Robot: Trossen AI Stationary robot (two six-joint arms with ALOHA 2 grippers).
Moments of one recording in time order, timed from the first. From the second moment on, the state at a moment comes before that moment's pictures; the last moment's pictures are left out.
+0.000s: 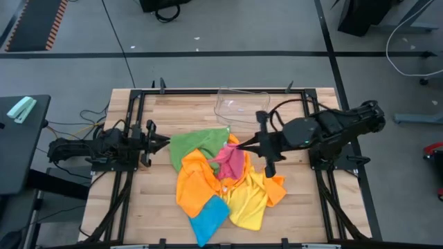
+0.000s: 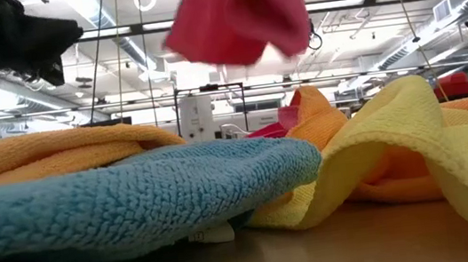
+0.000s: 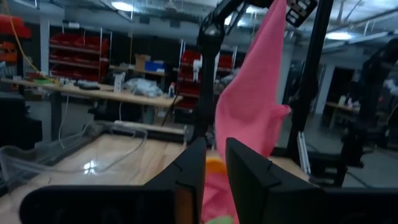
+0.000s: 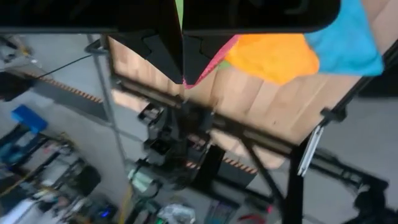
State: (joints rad) left arm -0.01 0.05 0.04 0.23 -0.07 -0.13; right arm 0.38 1.45 1.77 -0.71 0.39 -0.26
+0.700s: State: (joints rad) left arm 0.00 0.05 0.04 0.55 -0.12 0.02; right arm 0.43 1.44 1.78 -0.79 0.41 -0.14
